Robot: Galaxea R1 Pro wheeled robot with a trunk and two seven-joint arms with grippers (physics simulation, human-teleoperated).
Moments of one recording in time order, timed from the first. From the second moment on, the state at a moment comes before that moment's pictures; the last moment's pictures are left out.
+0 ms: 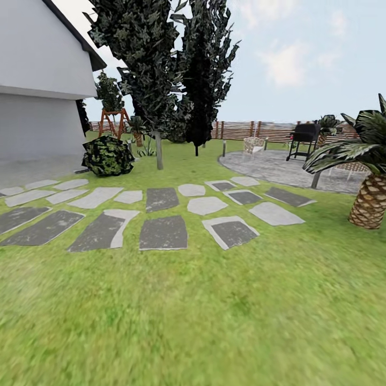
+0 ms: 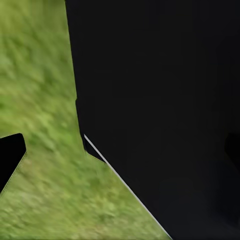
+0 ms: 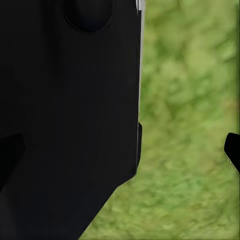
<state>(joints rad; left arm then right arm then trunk) 0.09 0.01 0.01 -0.04 -0.04 0.00 -0.01 0.02 -0.04 0.00 0.01 0.00 0.00 -0.01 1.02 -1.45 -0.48</state>
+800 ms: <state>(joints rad) 0.09 0.01 0.01 -0.04 -0.04 0.01 -0.01 0.02 -0.04 0.00 0.01 0.00 0.00 -0.01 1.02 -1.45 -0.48</state>
